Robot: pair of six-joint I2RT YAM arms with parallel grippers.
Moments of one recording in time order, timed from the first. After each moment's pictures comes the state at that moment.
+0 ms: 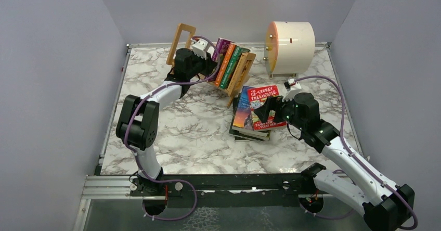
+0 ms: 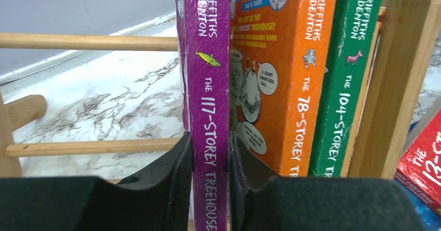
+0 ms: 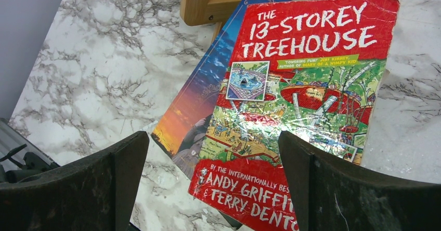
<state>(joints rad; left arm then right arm) -0.33 1.80 1.19 0.41 0.35 -0.08 0.52 0.85 0.67 -0.23 -0.07 0.40</state>
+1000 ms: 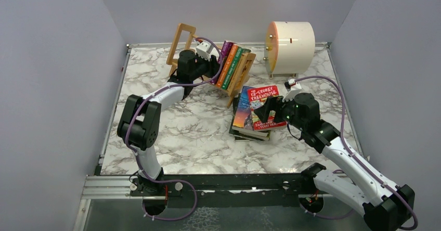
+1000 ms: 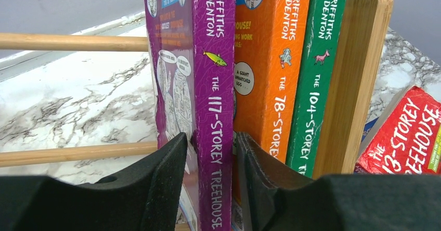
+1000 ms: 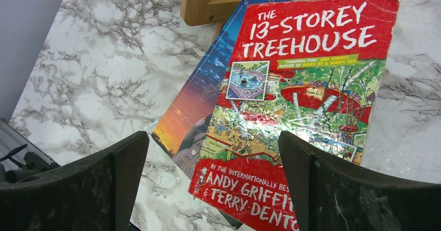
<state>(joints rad) -0.36 1.81 1.18 0.44 0.40 -0.15 0.52 0.84 0.67 -0.23 -0.07 0.40</state>
